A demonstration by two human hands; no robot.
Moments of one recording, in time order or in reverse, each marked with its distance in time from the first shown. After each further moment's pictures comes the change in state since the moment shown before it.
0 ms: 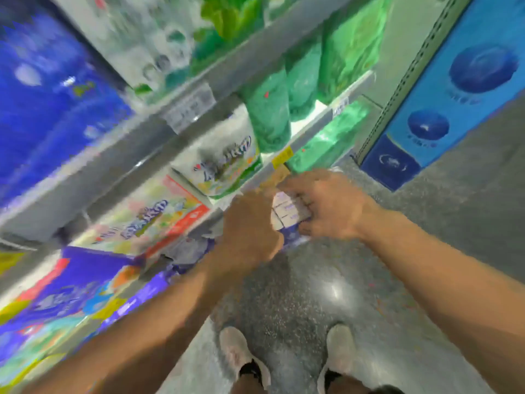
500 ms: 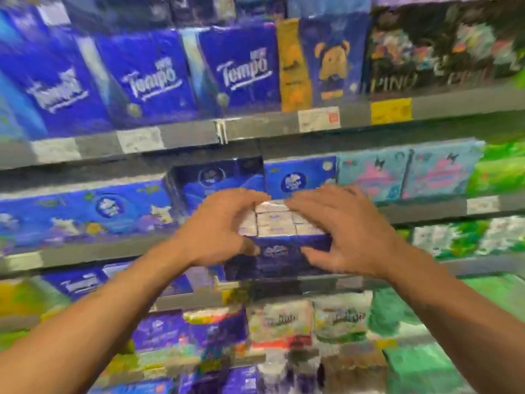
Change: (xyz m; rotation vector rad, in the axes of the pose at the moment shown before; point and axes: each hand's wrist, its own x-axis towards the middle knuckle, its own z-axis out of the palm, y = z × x) left_hand -0.319 0.029 -0.394 0.135 0.671 -0.060; right_hand -0.036 -0.306 -0.299 -0.291 0.549 -0.886
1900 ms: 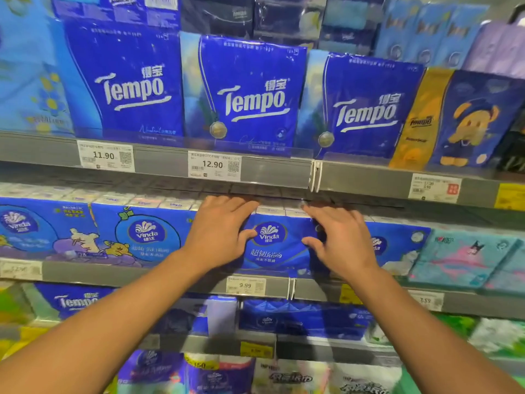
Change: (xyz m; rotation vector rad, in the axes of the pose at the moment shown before) left_hand 0.059 -0.211 0.000 0.426 0.403 -0.002; right_hand 0.176 0.009 0.124 -0.124 0.062 0.213
